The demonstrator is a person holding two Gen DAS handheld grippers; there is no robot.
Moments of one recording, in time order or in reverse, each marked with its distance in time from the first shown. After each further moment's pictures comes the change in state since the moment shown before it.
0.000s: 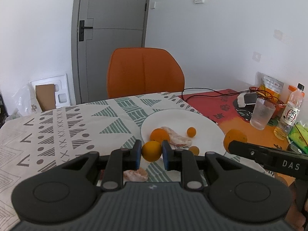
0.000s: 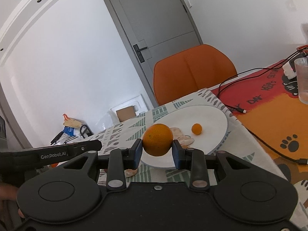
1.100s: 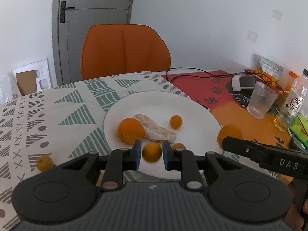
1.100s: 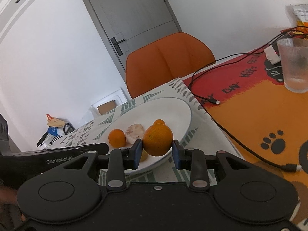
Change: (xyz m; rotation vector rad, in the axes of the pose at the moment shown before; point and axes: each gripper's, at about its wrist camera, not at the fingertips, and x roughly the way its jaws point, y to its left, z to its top) left arm 0.088 -0.028 -0.002 0.004 0.116 -0.073; right arm 0.036 -0.057 0.004 0.057 0.060 -0.087
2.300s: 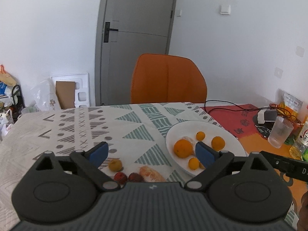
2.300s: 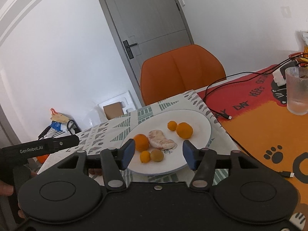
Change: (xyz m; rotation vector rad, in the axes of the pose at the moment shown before) left arm -0.099 0.046 -0.006 -0.118 -0.161 0.192; right arm -0.038 0.048 0.008 -0.092 -0.030 0.004
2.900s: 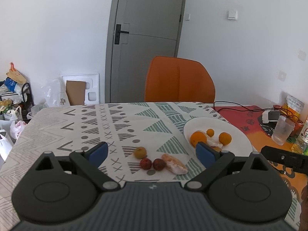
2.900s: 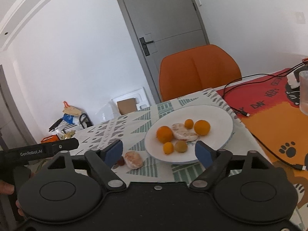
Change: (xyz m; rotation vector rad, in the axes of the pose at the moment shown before) left arm -0.042 0.034 -0.017 -0.017 -0.018 0.033; right arm -0.010 0.032 -0.013 -0.052 0.012 0.079
